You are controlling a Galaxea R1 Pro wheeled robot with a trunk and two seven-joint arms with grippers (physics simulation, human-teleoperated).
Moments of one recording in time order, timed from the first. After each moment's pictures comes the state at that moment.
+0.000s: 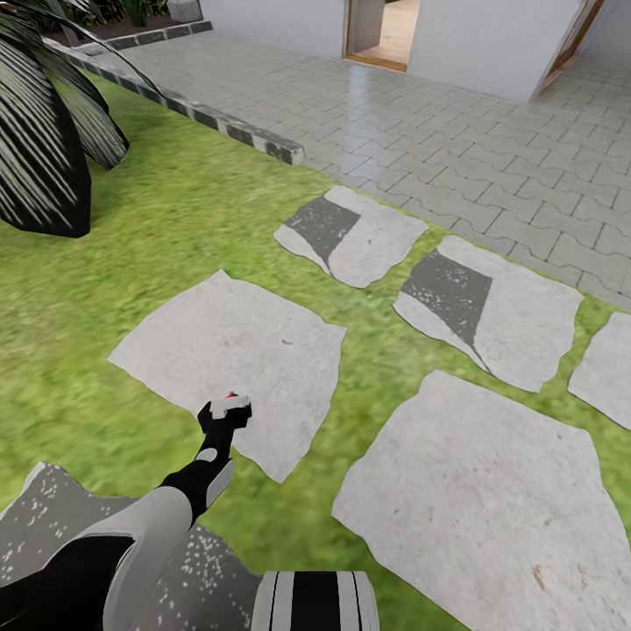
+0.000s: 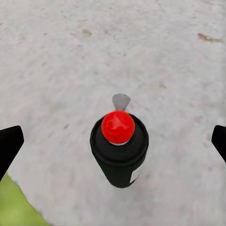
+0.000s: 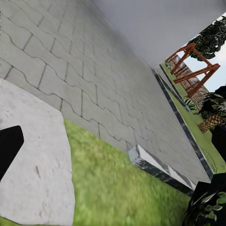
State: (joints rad) left arm -0.91 -0.08 0.02 -0.19 -0.01 -0.44 0.20; right arm -0.33 -1.12 -0.16 -0.62 -0.57 -0.22 -0.24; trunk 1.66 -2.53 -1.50
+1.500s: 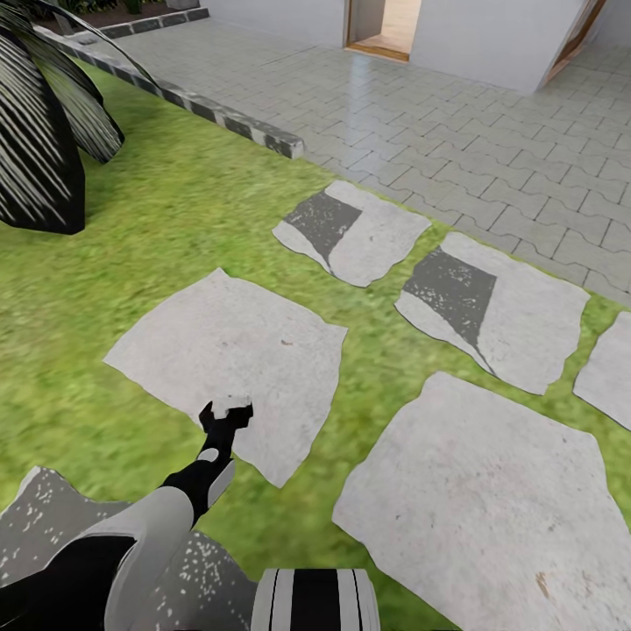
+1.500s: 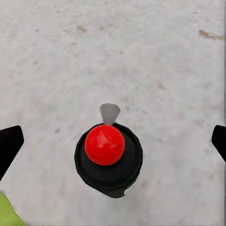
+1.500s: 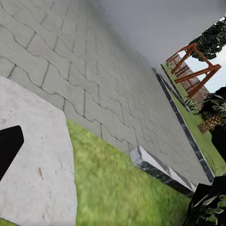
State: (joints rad) left arm -0.91 -0.08 0.02 -0.19 -0.01 -0.45 0.20; right arm -0.33 -1.12 -0.16 -0.62 -0.57 -0.22 -0.24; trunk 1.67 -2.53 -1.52
